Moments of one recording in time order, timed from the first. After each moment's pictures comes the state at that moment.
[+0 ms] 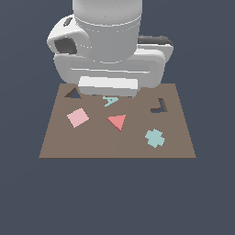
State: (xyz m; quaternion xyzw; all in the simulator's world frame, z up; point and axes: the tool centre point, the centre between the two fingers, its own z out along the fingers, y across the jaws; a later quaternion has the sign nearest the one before) arm 0.014 -0.014 0.168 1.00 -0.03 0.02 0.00
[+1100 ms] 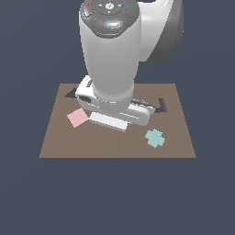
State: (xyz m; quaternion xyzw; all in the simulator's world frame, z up) arm 0.028 -0.009 0.050 0.99 -0.15 0.00 0.00
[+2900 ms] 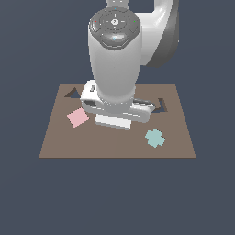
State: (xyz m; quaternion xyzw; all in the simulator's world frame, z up) arm 0.019 -0.003 0.031 0.99 -0.10 0.00 0.00
